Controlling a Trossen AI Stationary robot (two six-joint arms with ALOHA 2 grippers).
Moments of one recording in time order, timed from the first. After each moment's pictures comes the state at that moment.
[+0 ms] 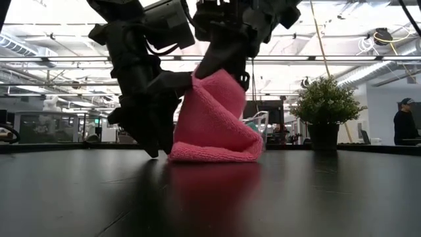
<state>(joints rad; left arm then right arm) -0.12 1.80 1.04 -0.43 -0.08 -0.88 0.08 1.82 1.25 -0.26 -0.32 0.46</state>
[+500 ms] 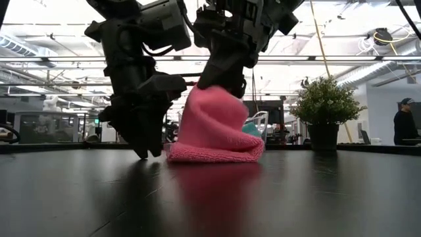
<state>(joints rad) -0.14 1.80 1.04 -0.53 -0.06 -0.94 0.06 1.83 1.25 -0.28 -0.32 0.34</state>
